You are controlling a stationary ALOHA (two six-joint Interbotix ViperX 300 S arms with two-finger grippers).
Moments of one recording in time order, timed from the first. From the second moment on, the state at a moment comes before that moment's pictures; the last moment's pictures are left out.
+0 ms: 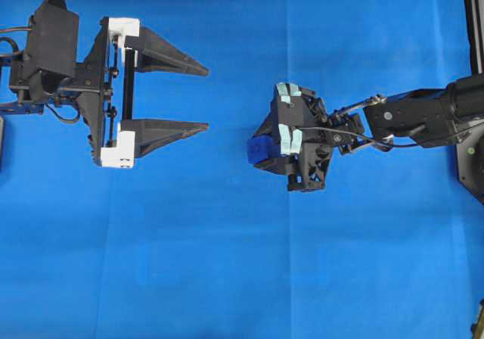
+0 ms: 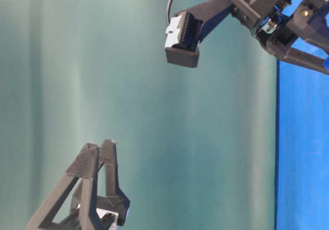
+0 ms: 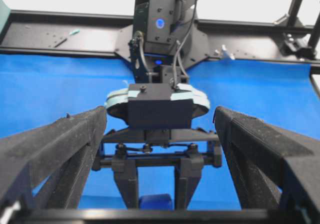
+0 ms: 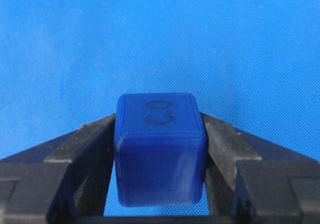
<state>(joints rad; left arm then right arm) 0.01 -0.38 0.77 0.01 -0.33 -0.04 -0.06 0.12 0.78 -0.56 -0.24 0.67</state>
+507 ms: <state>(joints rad) 0.01 -0.38 0.77 0.01 -0.33 -0.04 -0.07 0.12 0.79 -0.55 -0.25 0.67</state>
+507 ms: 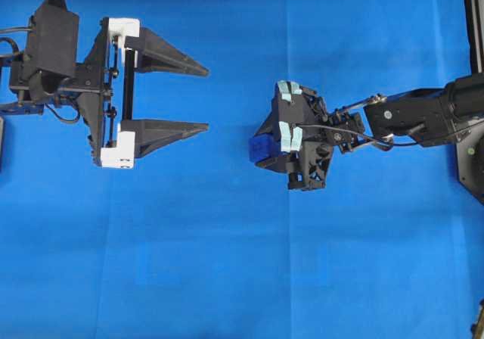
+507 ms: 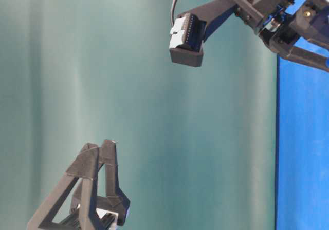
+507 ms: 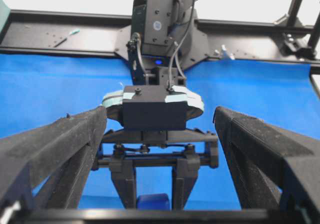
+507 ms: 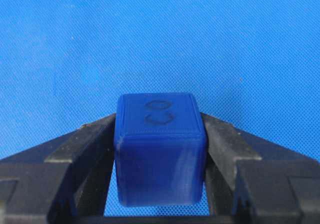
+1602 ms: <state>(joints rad) 0.01 -0.38 0.77 0.01 -0.33 -0.04 -0.05 -0.09 0.76 -0.48 -0.06 0.67</state>
